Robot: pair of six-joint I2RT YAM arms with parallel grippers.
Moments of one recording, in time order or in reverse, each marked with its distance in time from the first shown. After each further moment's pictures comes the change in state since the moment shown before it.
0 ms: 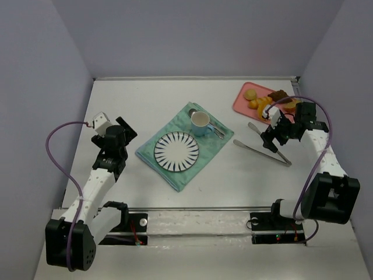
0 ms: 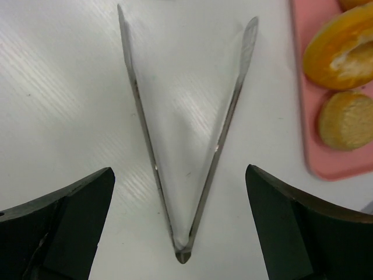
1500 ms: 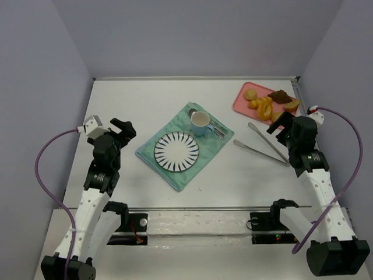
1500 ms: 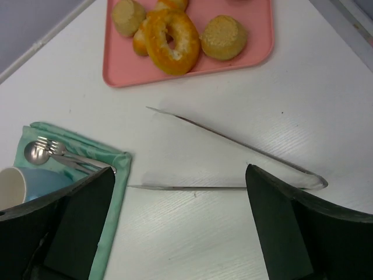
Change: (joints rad) left arm -0.001 -0.266 -0.015 0.002 0.163 -0.032; right arm 0.203 -0.468 -0.242 0.301 0.832 1.542
